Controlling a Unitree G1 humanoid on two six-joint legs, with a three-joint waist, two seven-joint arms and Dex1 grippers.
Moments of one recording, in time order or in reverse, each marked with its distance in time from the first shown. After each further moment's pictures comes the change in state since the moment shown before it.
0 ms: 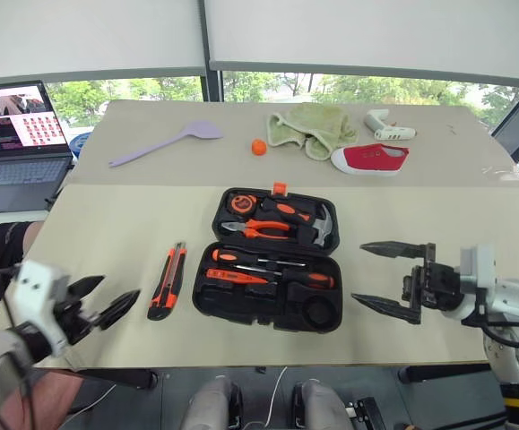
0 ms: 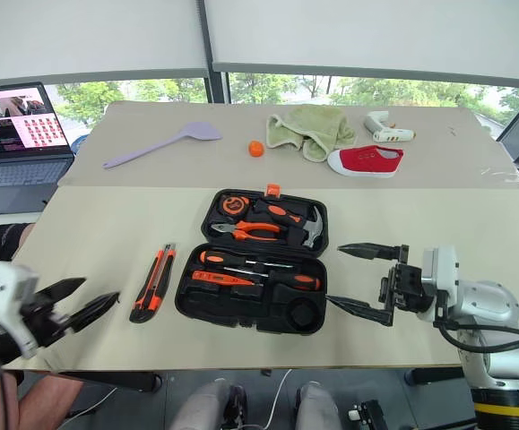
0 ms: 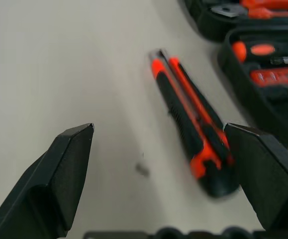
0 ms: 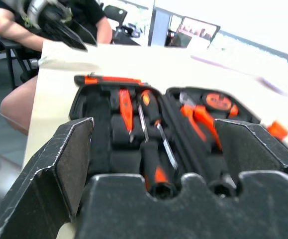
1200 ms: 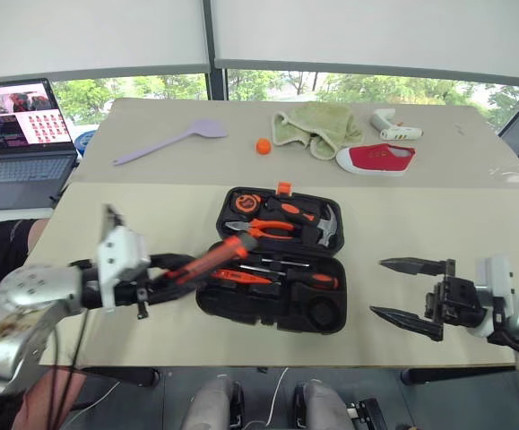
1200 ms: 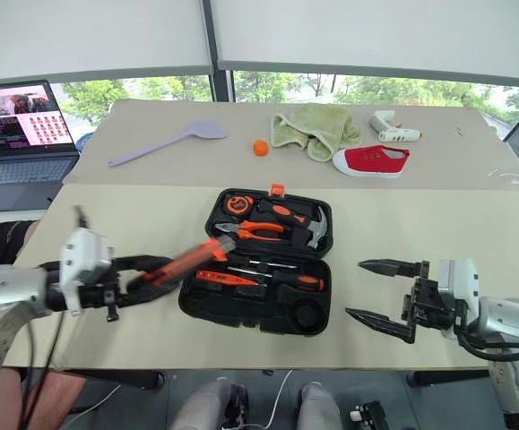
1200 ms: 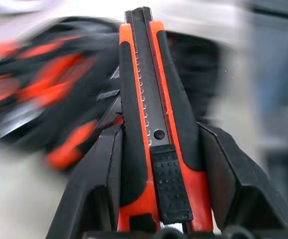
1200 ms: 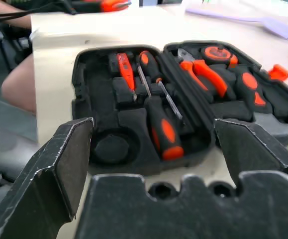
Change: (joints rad) left arm -0.464 0.250 -0.546 0.191 0.184 -0.470 -0.738; right arm 0.241 -0.129 -0.150 -0.081 0.031 0.090 -0.009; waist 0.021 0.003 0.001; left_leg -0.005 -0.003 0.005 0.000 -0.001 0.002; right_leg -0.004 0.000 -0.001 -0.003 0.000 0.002
